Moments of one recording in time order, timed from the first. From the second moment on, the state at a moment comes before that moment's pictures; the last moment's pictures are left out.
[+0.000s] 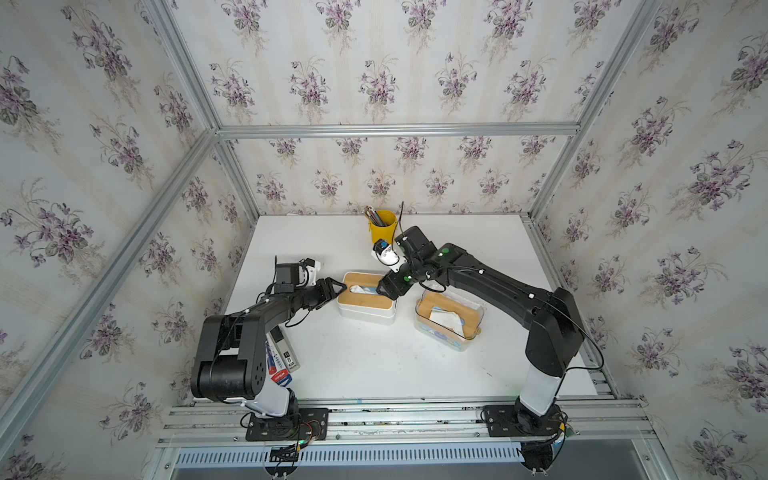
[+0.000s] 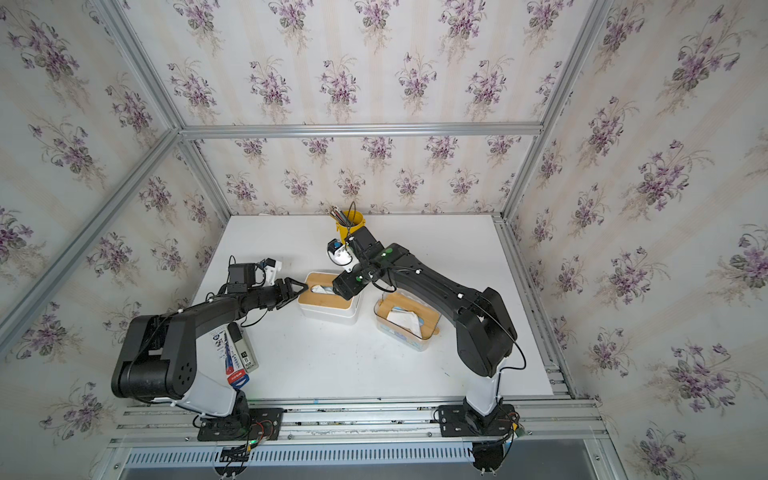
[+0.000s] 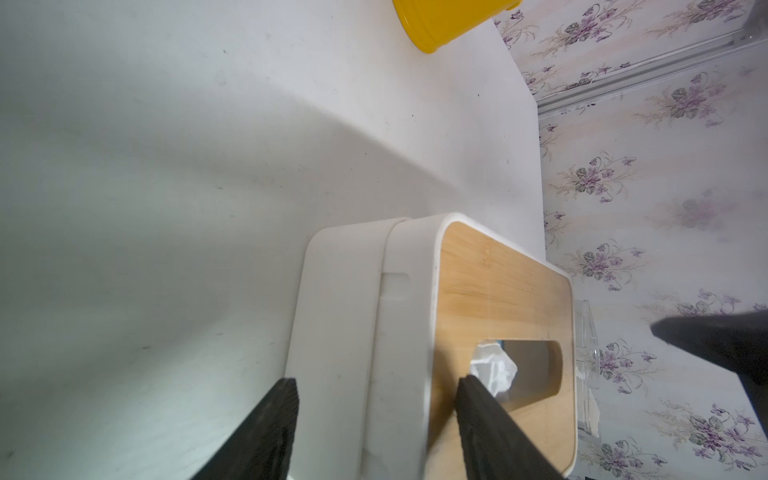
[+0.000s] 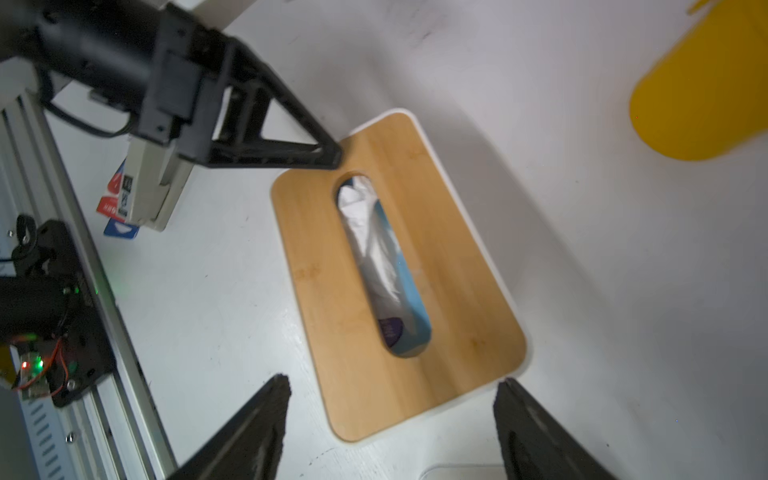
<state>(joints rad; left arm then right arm) 0.05 1.56 0.68 0.01 0.74 -0.47 0.75 1.82 1.54 -0.66 -0.25 -0.01</state>
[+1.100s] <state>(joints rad) 0.02 1.55 0.69 0.03 0.80 -0.53 0.73 1.79 1.44 -0.61 -0.21 0.37</state>
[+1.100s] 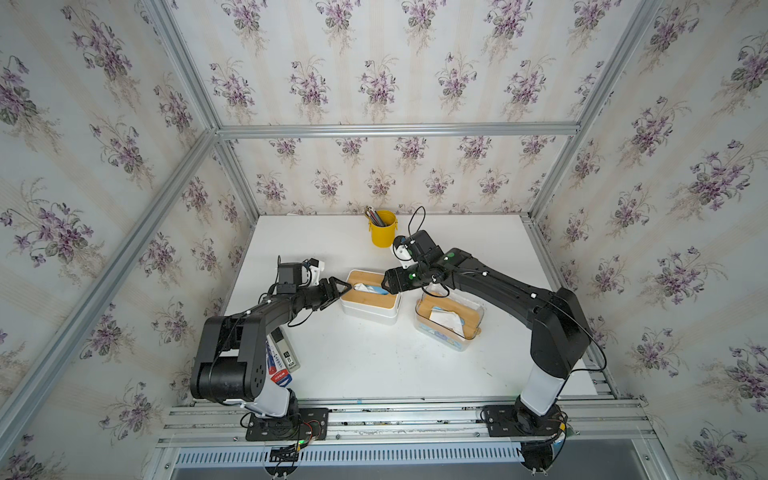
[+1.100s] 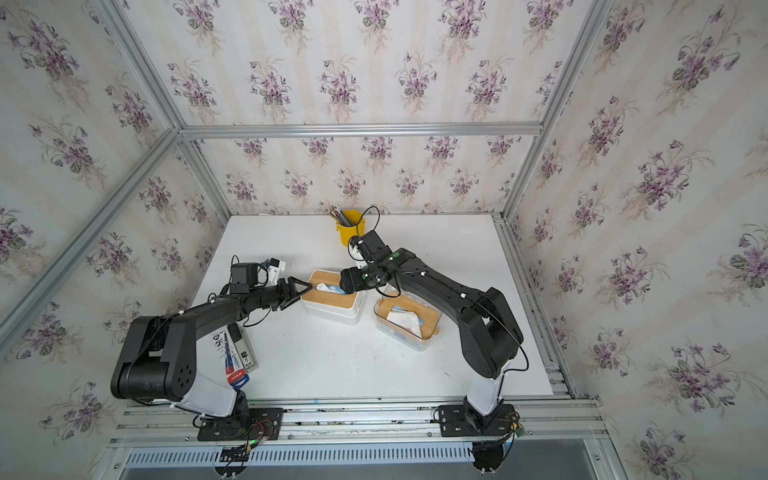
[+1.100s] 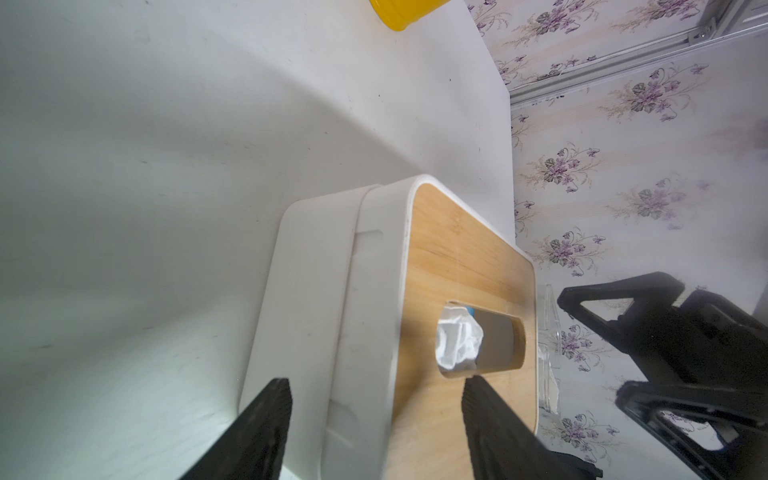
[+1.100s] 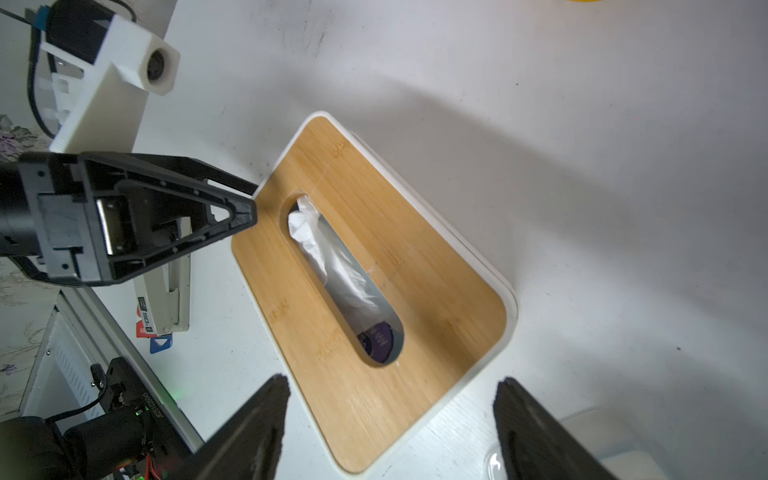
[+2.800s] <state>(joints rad) -0.03 1.32 0.44 0.11 0.72 -0.64 0.73 1.96 1.52 -0.64 -0.33 0.38</state>
